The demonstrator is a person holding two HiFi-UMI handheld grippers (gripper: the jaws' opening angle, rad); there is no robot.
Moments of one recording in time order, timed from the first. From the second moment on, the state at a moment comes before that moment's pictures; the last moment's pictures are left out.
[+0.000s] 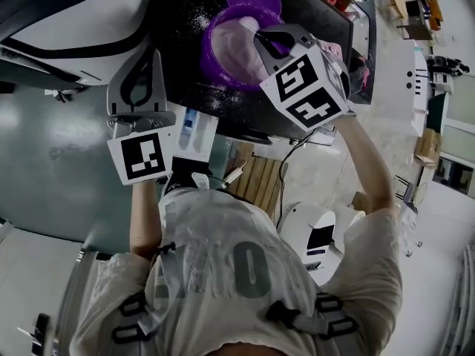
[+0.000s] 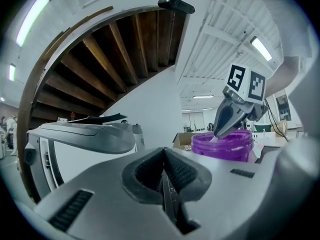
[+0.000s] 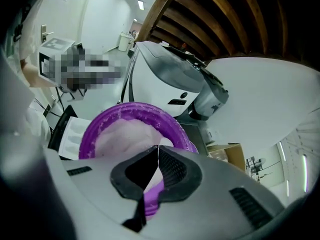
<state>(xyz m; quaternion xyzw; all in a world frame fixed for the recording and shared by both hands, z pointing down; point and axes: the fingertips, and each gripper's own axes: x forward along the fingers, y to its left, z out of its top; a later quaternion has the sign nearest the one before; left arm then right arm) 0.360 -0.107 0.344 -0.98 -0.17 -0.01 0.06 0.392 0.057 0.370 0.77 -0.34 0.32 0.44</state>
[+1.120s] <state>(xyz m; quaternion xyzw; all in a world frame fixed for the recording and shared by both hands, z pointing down) 0.351 -0.120 0.352 -0.99 -0.15 -0.02 0.05 0.347 0.023 0.366 0.75 -0.44 0.48 0.14</state>
